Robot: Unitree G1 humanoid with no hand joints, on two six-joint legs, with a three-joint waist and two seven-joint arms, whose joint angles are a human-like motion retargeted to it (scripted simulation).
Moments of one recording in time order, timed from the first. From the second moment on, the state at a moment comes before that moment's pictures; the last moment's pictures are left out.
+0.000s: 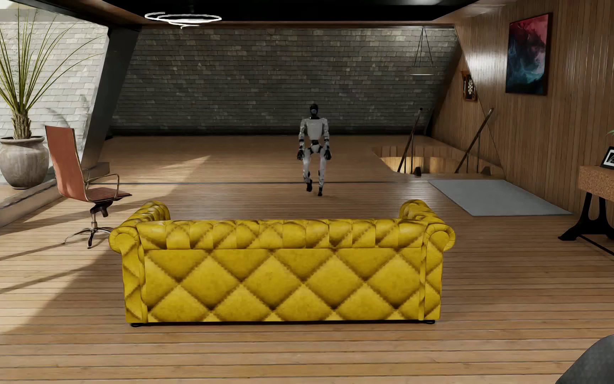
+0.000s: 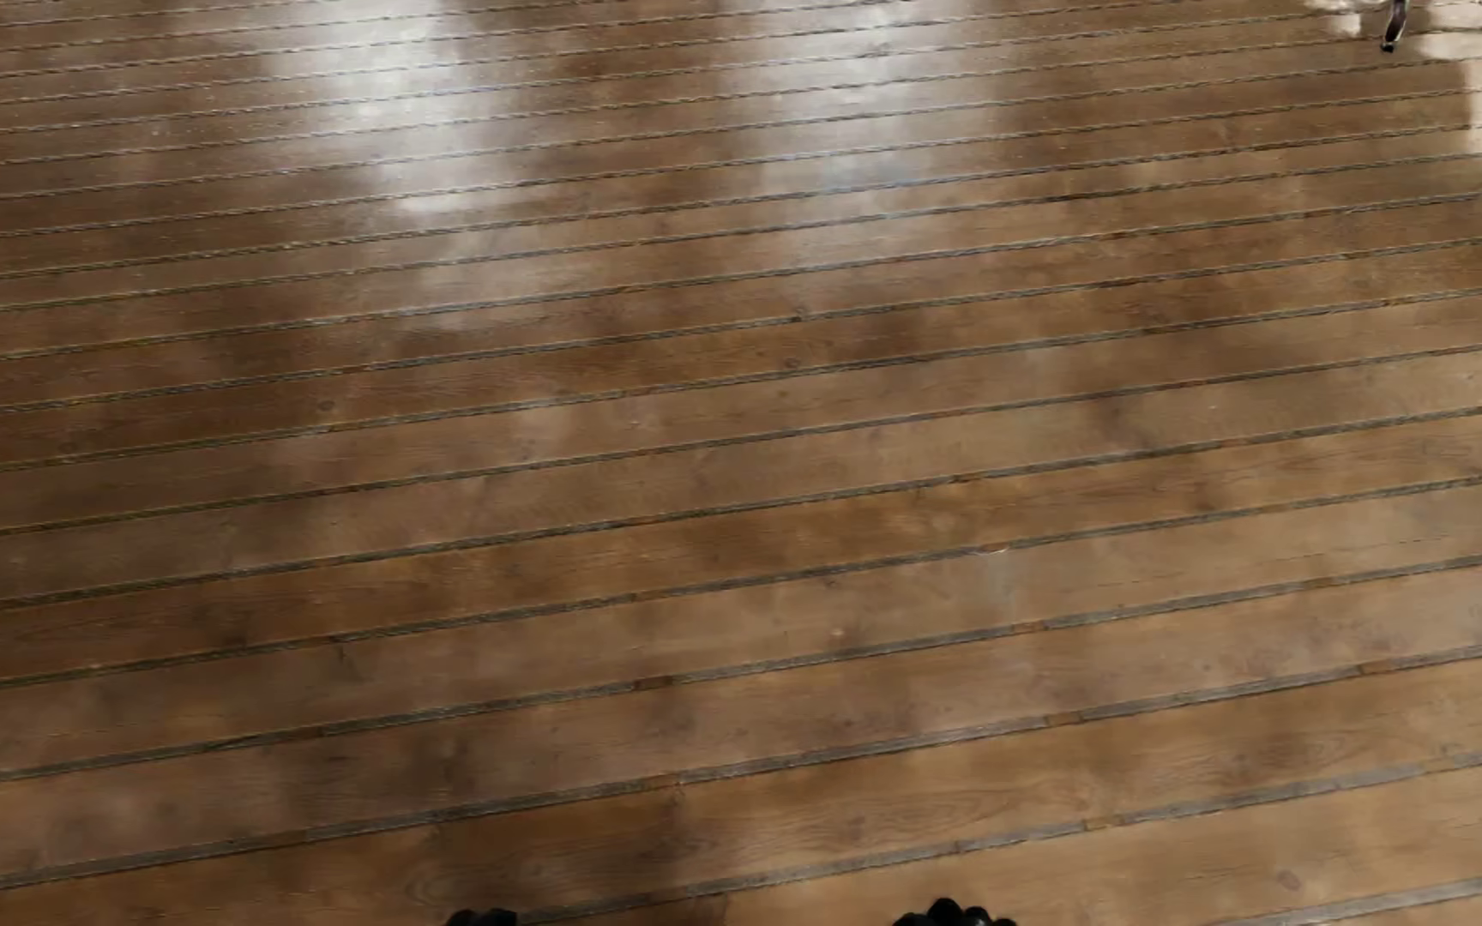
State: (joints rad) body -0.36 -0.27 0.05 -0.09 -0.11 -0.08 0.22 0.04 0.08 0.46 1.19 0.13 0.02 -0.15 0.24 0.07 -0.23 0.04 0.19 -0.07 0.51 0.81 0.89 0.78 -0.70 0.12 0.20 0.18 -0.23
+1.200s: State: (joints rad) body -0.61 0.12 0.05 0.12 0.18 0.07 0.05 0.05 0.04 0.30 0.36 0.31 -0.16 0.03 -0.29 0.14 -0.07 -0.12 -0.06 -0.04 0.38 0.66 0.84 0.80 -0.89 0.14 0.02 0.15 -0.26
